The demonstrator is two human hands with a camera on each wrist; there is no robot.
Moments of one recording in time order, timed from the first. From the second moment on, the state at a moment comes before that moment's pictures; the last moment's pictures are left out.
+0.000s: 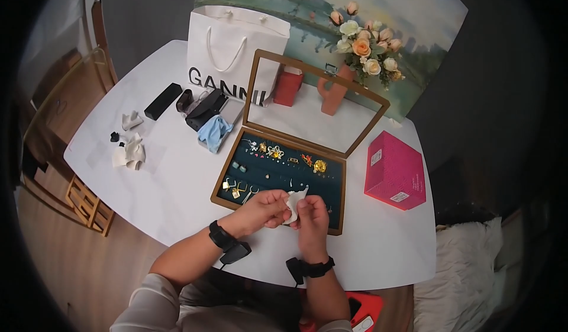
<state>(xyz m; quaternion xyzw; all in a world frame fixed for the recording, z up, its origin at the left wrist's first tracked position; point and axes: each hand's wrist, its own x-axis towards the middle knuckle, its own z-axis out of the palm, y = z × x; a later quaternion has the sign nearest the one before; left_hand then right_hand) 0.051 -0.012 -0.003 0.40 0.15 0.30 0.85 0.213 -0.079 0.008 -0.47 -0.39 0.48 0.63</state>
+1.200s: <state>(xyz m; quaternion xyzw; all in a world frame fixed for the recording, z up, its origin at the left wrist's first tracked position) 0.054 -0.022 0.017 0.49 0.18 0.40 0.76 0.208 -0.086 0.017 -0.53 -0.42 0.47 0.57</state>
